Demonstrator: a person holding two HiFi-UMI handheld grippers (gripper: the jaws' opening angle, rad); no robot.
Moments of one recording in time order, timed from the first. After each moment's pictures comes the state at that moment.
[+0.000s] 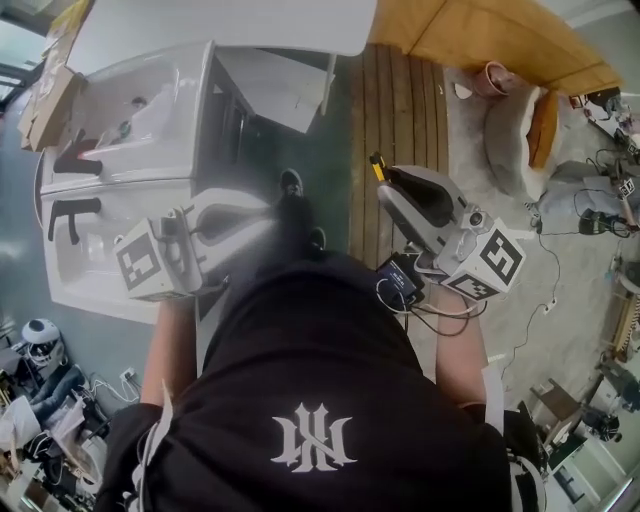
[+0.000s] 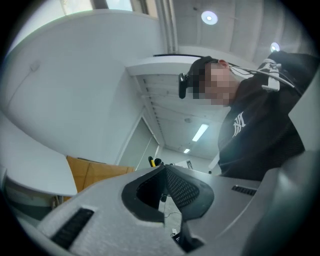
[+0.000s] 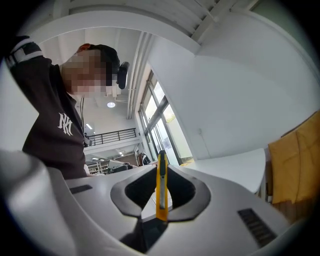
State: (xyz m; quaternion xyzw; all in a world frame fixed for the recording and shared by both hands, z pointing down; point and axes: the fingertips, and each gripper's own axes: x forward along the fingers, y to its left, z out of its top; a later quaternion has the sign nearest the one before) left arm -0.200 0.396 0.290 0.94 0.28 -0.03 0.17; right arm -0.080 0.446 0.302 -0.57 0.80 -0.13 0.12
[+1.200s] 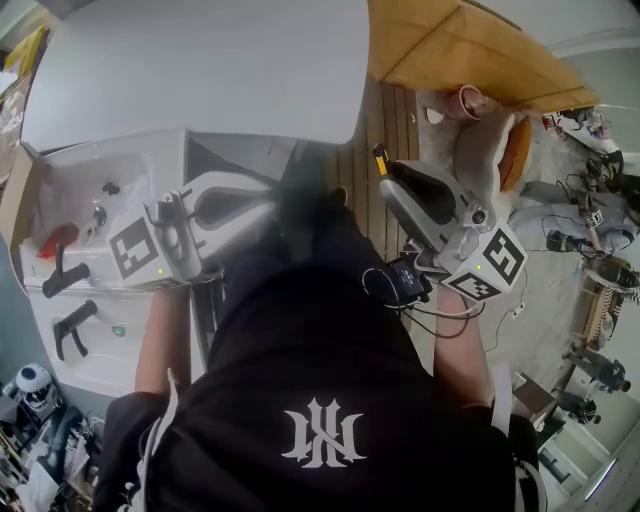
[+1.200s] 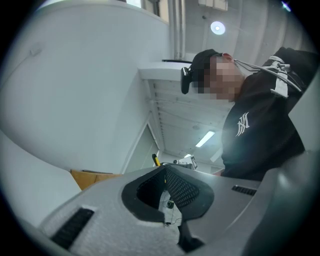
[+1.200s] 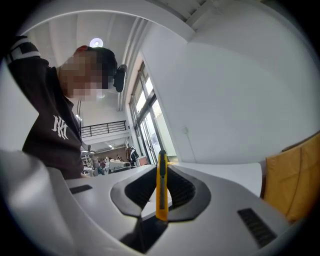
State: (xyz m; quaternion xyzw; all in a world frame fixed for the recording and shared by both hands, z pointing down) left arm 0.007 0.154 0.290 0.93 0.30 -0.06 0.19; right arm 0.116 0.215 0.283 -0.60 0.78 -0.15 0.08
